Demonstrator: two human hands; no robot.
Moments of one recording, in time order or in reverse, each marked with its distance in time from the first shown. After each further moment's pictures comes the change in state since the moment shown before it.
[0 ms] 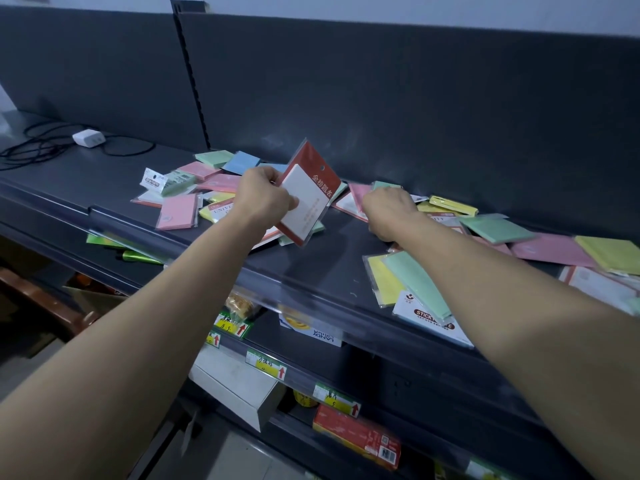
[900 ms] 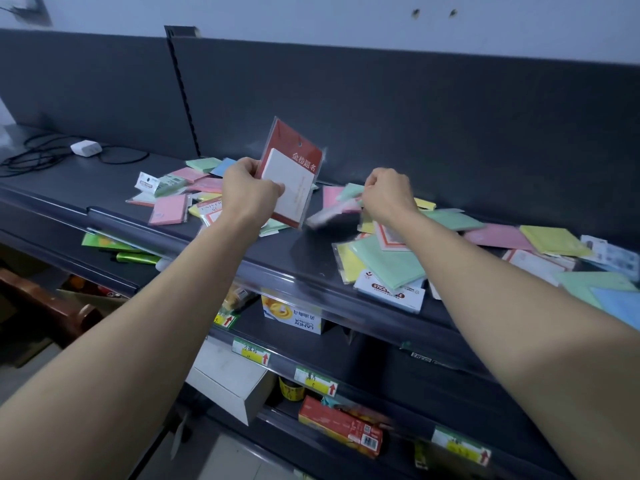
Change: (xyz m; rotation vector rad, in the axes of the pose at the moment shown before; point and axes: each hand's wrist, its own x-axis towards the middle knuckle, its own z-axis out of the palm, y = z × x) left_hand -0.058 0.021 0.008 -0.238 0.153 0.099; right_hand -0.056 0.032 -0.019 0.907 0.269 0.382
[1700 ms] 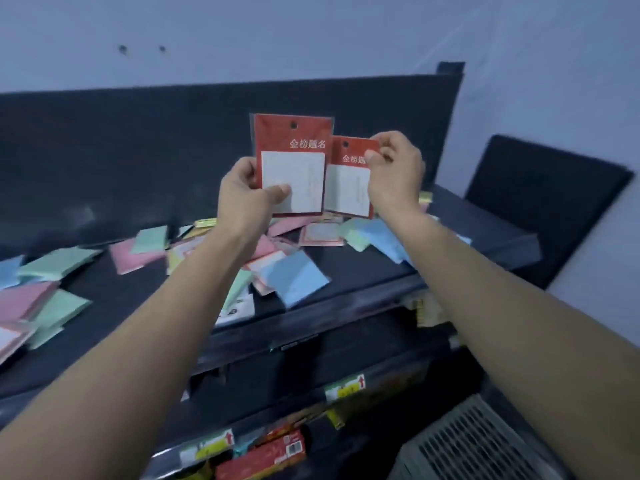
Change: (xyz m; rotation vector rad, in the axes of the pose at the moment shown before) left_hand -0.109 0.069 0.160 -0.322 -0.790 0.259; right_hand -0.121 0.116 -0.187 0.242 0.943 0.287
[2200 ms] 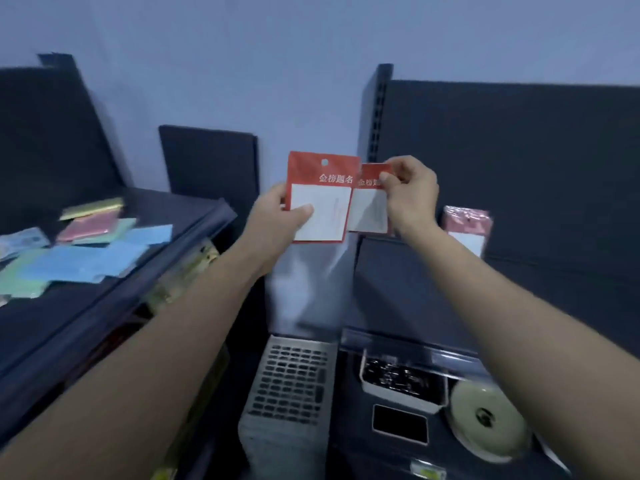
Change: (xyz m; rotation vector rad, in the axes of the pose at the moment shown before) left_hand -0.212 0.050 0.261 -0.292 -1.125 0.049; right_hand -0.141 0.018 -0.394 -0.410 0.741 0.255
